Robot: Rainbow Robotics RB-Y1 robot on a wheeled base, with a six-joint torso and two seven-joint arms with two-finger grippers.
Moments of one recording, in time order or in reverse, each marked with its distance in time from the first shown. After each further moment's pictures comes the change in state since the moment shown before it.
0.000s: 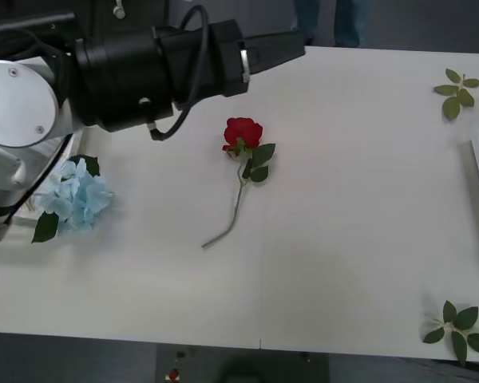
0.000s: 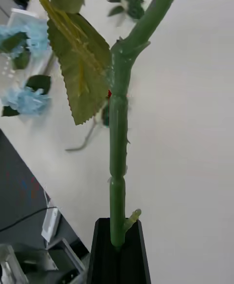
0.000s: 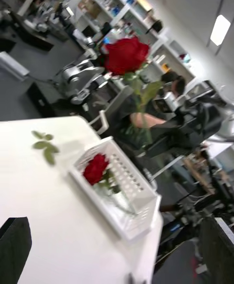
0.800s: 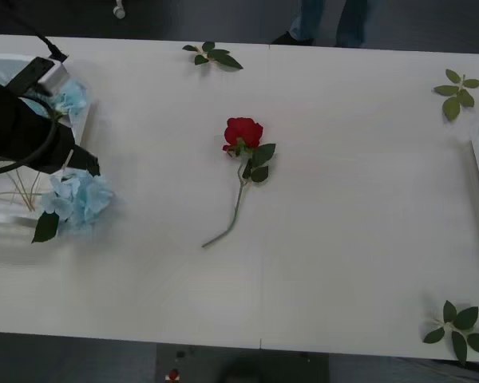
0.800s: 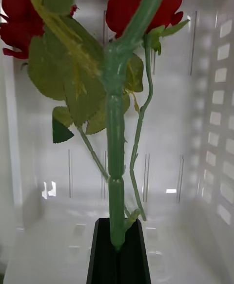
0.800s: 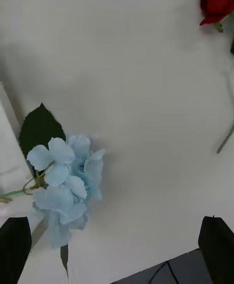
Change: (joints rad) right arm -0.024 0.467 0.001 1.278 0.541 0.027 0.386; left arm 0.100 0.135 0.372 -0.122 -0.687 1.175 0.227
